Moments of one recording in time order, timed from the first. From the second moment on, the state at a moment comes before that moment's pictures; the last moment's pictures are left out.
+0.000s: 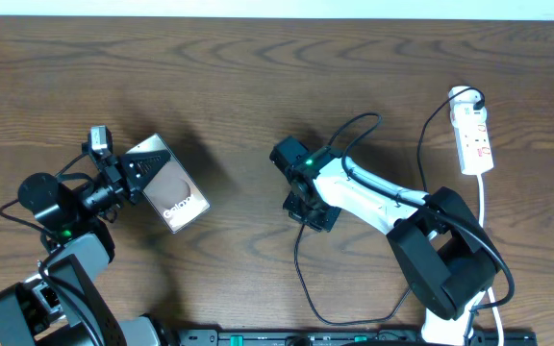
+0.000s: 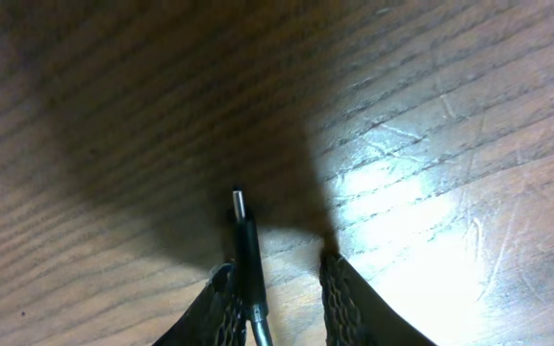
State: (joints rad) left arm 0.51 1.51 0.43 1.05 1.49 -1.42; right arm 0.71 1.96 1.24 -0.87 -0.06 1.23
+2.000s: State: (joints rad) left arm 0.51 1.51 0.43 1.05 1.49 -1.41; right arm 0.68 1.96 1.25 -0.81 -0.18 1.06
